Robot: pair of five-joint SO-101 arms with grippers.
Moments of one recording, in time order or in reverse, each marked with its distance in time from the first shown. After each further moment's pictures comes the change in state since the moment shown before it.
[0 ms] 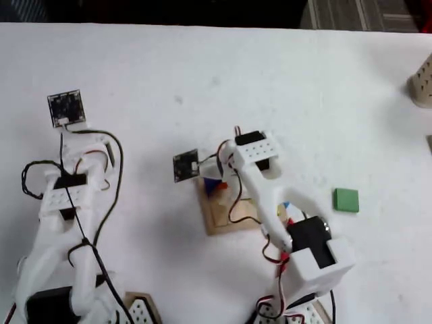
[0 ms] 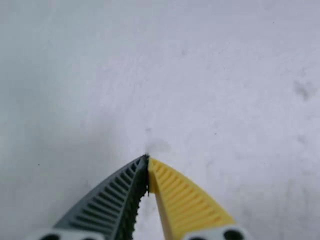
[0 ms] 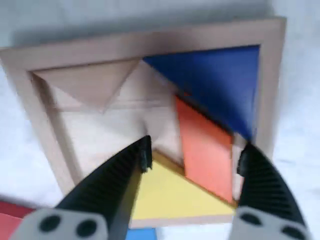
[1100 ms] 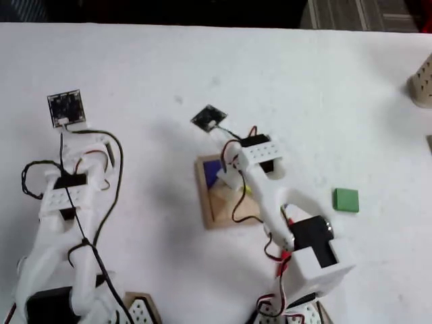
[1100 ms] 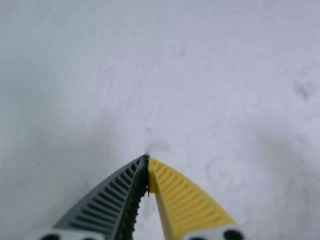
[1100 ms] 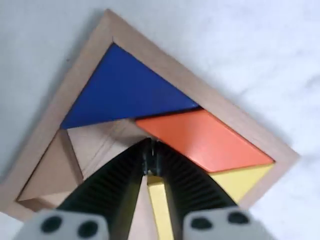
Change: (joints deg) left arm 0.0 0.0 0.0 0.0 0.0; right arm 1.6 -0.1 2.5 -11.7 -48.5
